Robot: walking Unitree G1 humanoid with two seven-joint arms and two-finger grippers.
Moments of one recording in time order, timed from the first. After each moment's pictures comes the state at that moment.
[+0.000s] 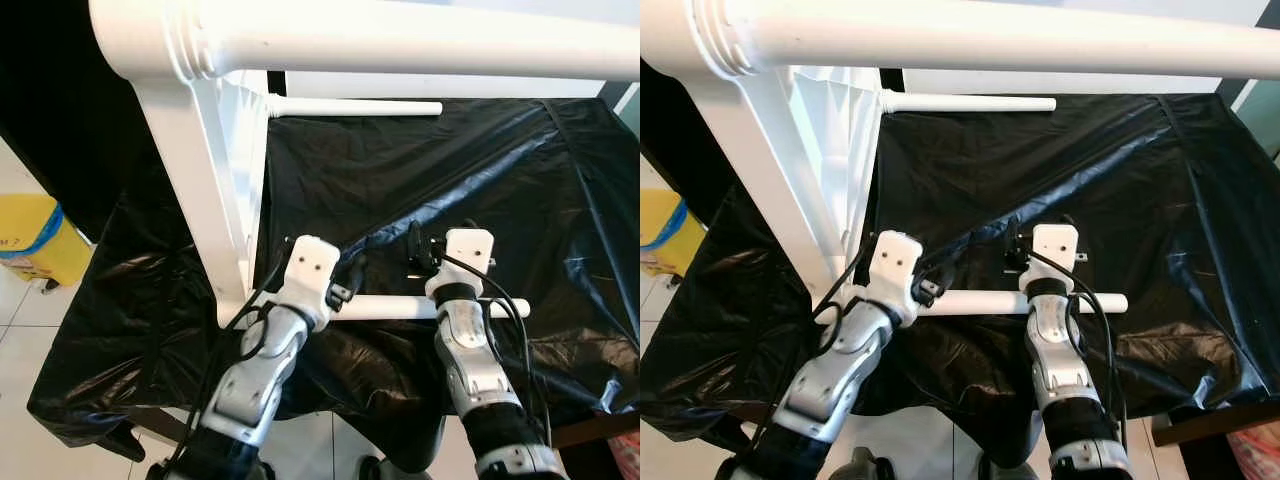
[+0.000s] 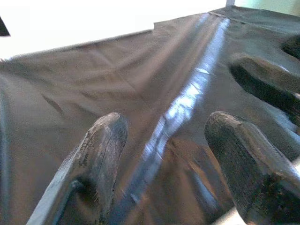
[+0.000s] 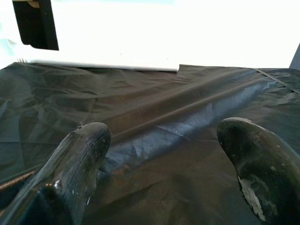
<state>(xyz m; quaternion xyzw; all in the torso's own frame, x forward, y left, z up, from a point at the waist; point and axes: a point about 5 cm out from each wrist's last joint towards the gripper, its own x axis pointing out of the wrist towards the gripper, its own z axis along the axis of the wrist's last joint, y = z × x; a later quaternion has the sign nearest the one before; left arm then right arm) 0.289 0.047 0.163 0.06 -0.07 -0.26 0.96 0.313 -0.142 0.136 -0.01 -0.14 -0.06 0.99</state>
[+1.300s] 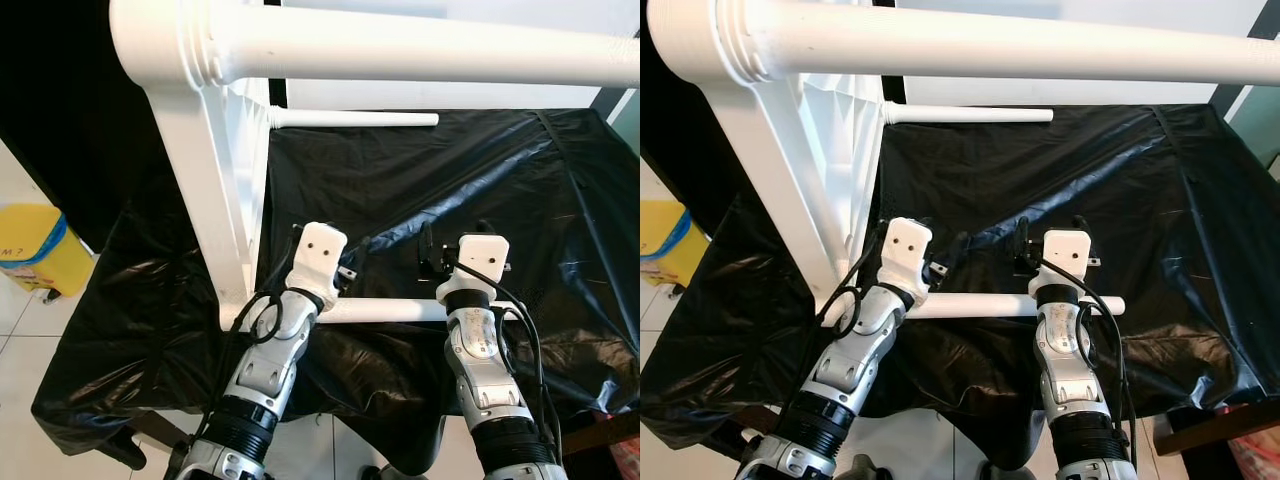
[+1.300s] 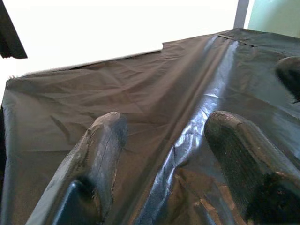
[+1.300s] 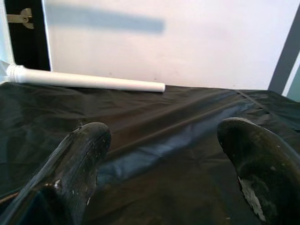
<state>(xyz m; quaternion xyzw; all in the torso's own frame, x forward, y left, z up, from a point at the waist) 0.310 0.042 0.155 0.04 -0.09 -0.24 0.97 0.304 -0.152 0.143 -0.03 -0.16 -0.08 0.98</state>
